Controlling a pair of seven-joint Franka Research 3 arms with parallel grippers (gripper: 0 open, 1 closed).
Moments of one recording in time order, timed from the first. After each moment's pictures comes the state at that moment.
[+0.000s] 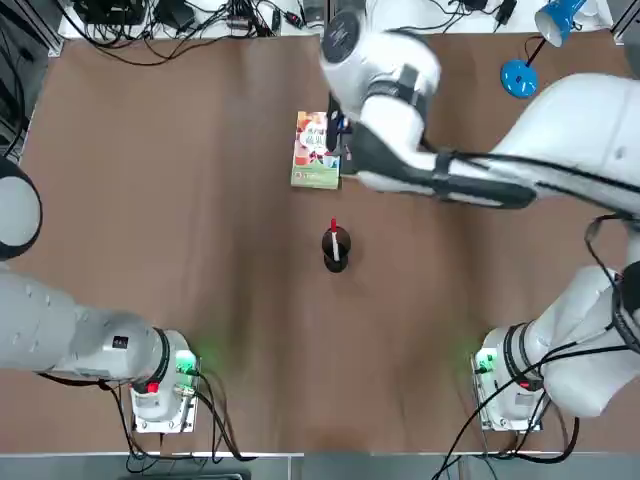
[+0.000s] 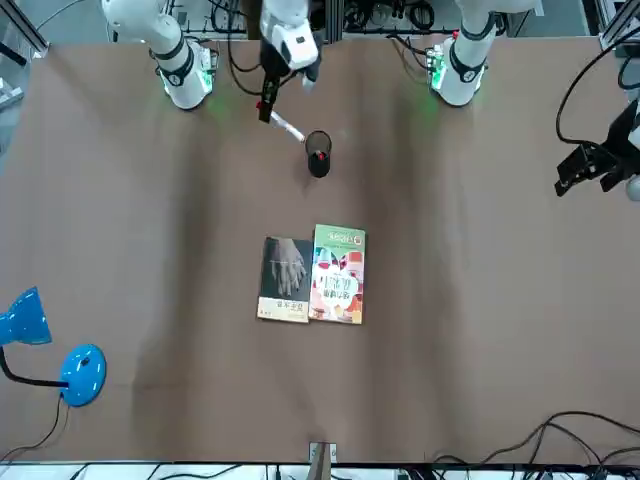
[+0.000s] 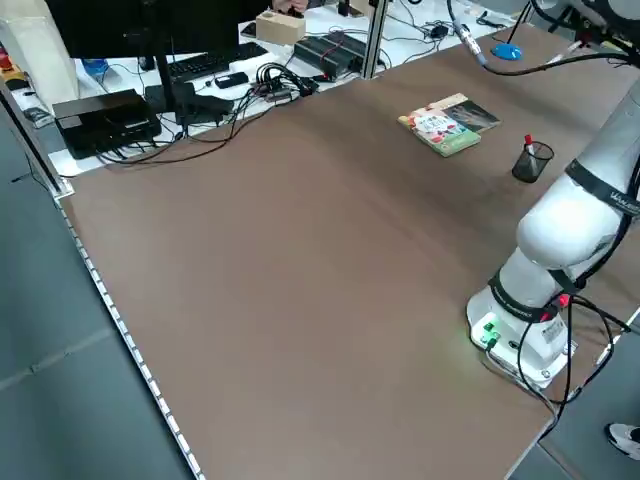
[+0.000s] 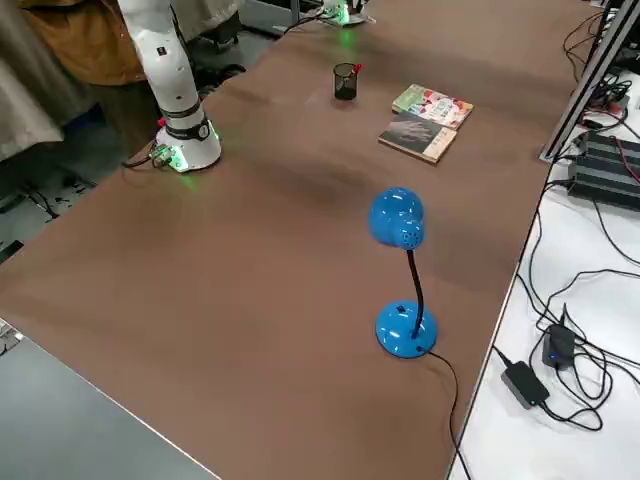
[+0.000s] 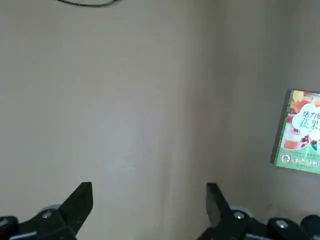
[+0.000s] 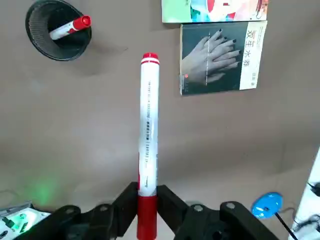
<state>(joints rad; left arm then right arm) -0.10 0.00 0.07 -1.58 0.00 1.63 -0.08 1.01 0.10 0.04 -1.74 -0.36 1.57 -0.31</state>
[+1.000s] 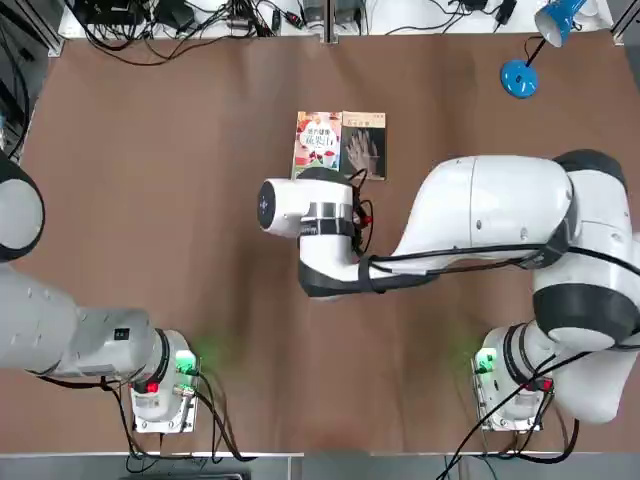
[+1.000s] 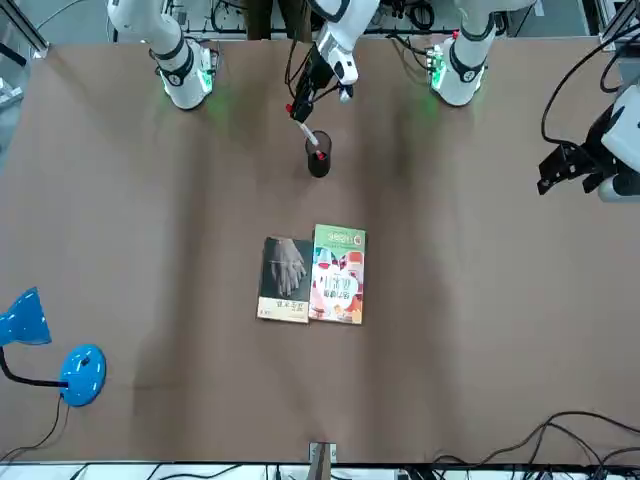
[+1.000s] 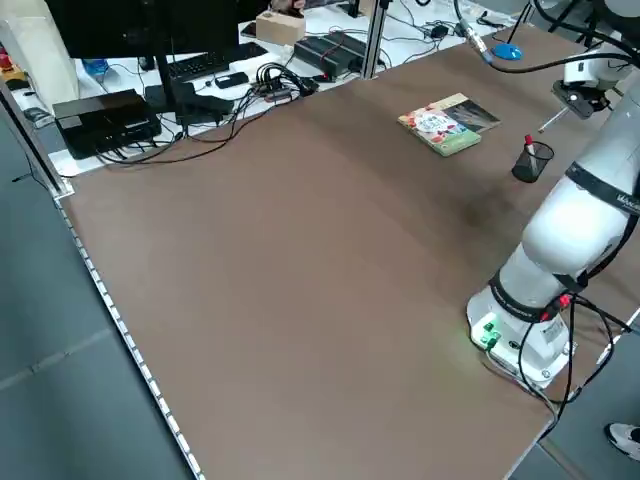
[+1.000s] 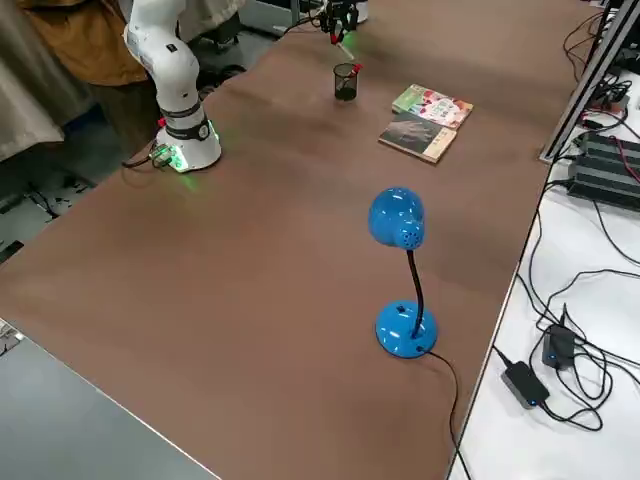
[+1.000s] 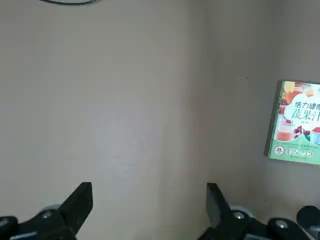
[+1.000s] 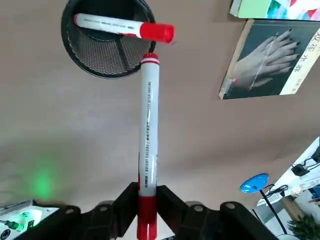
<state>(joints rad) 0.03 0.00 -0.09 -1.58 -0.01 1.63 -0.08 1.24 0.39 0.04 -1.69 -0.45 1.49 -0.13</state>
